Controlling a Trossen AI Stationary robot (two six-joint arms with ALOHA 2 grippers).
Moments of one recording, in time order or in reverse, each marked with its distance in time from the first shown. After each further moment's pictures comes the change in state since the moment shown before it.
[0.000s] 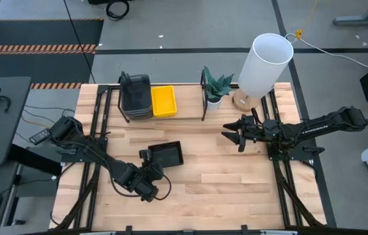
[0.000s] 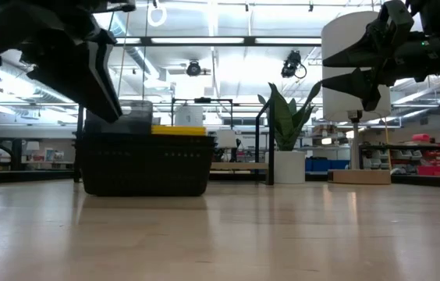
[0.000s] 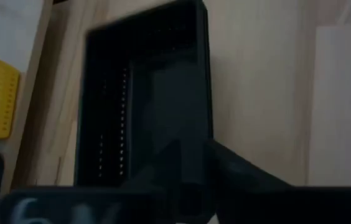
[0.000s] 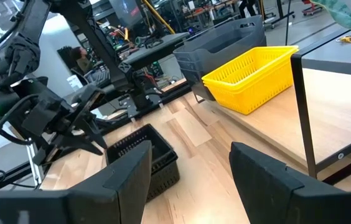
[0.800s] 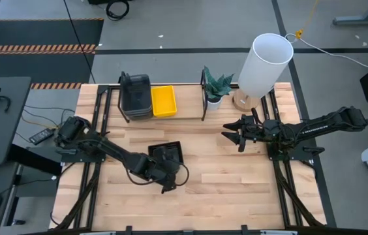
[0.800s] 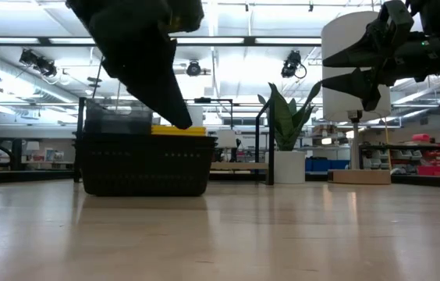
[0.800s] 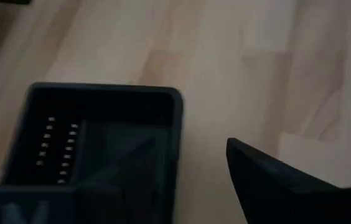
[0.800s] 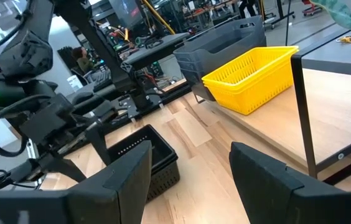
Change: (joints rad) left arm 0.174 0.086 0.064 0.295 0.183 0.031; right arm 0.000 0.000 0.000 0.002 0.000 0.000
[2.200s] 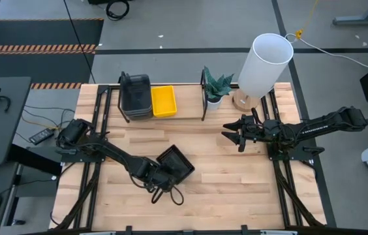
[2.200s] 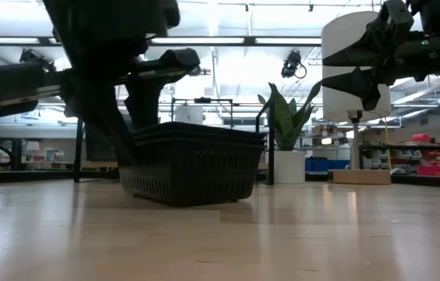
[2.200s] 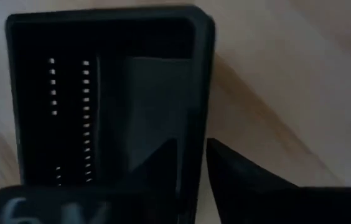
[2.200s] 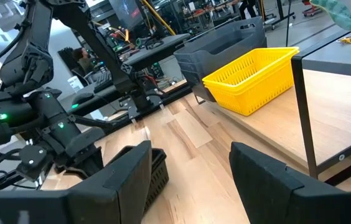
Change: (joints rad) left arm -0.022 0.052 0.000 -0.089 0.163 0.981; right arm 0.000 0.000 0.000 0.005 0.000 0.000
